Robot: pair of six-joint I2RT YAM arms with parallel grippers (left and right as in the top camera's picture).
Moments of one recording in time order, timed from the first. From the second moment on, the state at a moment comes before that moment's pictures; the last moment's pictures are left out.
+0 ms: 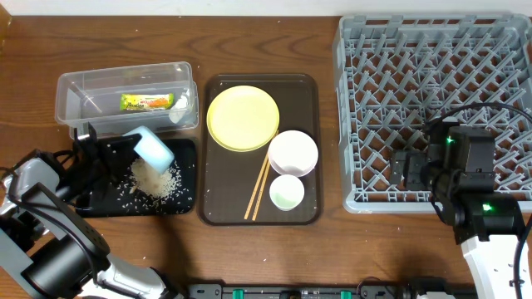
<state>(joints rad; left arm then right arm) 0.75 1.80 1.04 -1.06 1.48 0.07 0.01 0.98 0.87 -0.79 -0.03 0.07</state>
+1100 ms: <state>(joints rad) 0.75 1.80 1.04 -0.98 1.41 0.03 0.01 0.98 0.87 -0.79 -0.03 0.07</state>
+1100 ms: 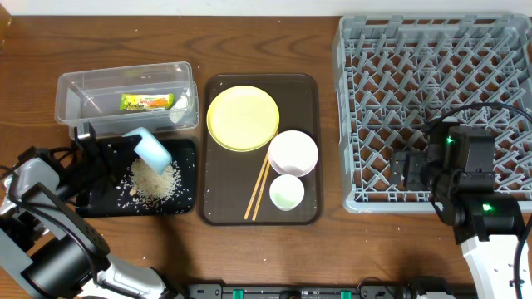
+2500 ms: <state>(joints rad) -0.39 1.61 1.05 -0.87 0.30 -0.11 0.01 0.98 0.87 -0.78 -0.03 0.07</state>
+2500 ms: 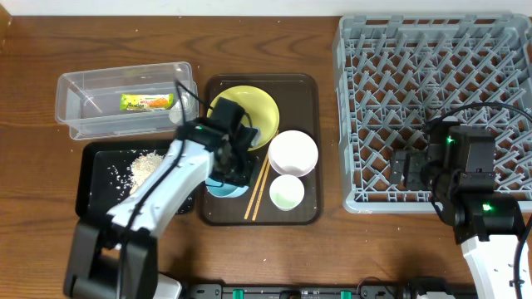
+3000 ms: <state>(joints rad) -0.40 1.54 1.08 -0.91 0.29 -0.14 0.01 0.98 0.87 -0.78 -0.03 0.07</state>
